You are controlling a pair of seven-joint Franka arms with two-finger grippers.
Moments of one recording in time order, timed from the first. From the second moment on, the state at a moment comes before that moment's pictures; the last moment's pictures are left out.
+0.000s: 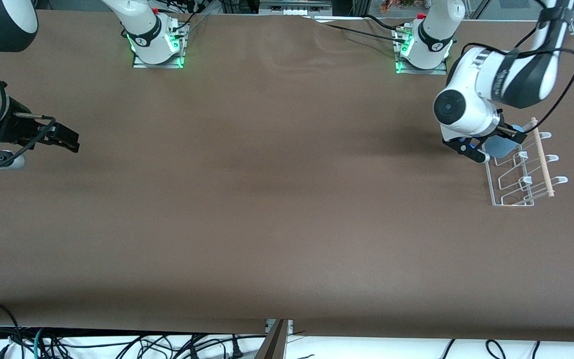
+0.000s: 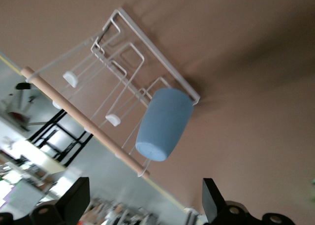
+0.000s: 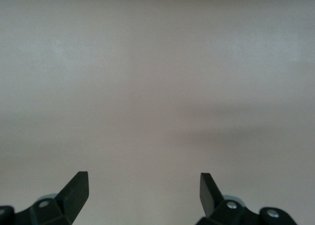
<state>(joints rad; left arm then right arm) 0.01 0.05 -0.24 -2.15 0.67 1.69 0.13 -0.01 0.17 0.11 -1.45 -0.07 1.58 0.14</state>
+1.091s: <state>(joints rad) -0.01 0.04 0.00 -1.59 -0.07 1.64 0.08 -0.01 0.17 0.11 -1.45 -0.07 1.58 0.11</state>
